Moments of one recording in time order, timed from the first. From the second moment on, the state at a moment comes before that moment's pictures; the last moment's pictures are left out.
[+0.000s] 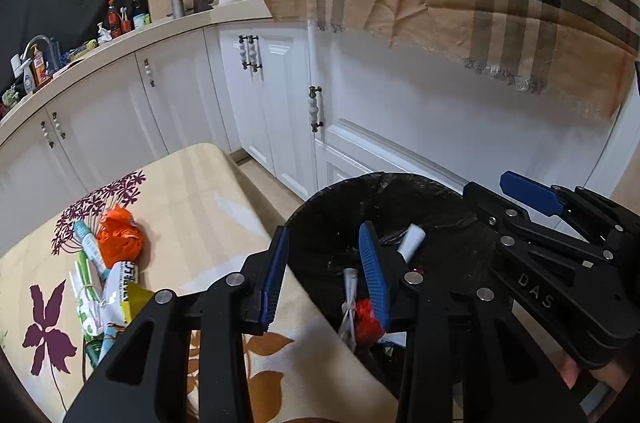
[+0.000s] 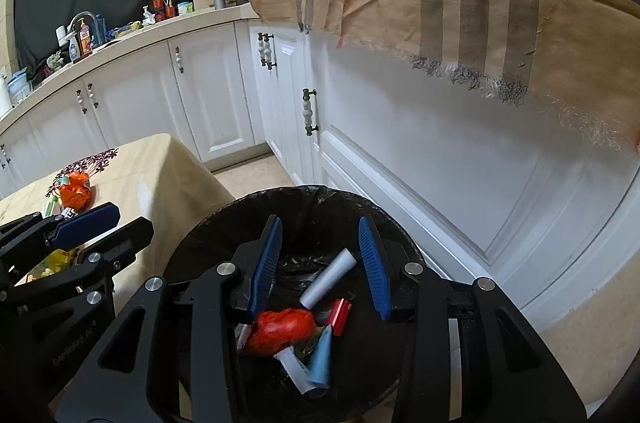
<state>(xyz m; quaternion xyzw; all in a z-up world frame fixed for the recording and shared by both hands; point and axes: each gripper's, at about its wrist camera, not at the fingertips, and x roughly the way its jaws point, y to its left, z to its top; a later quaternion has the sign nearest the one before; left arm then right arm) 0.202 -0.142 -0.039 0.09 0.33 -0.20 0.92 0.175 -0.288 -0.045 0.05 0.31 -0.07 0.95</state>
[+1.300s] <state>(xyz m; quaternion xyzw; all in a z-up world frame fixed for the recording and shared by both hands) 0.130 0.122 -0.026 -0.02 0.34 0.03 0.94 0.179 -0.085 -0.041 -0.02 0.38 0.09 0.92</state>
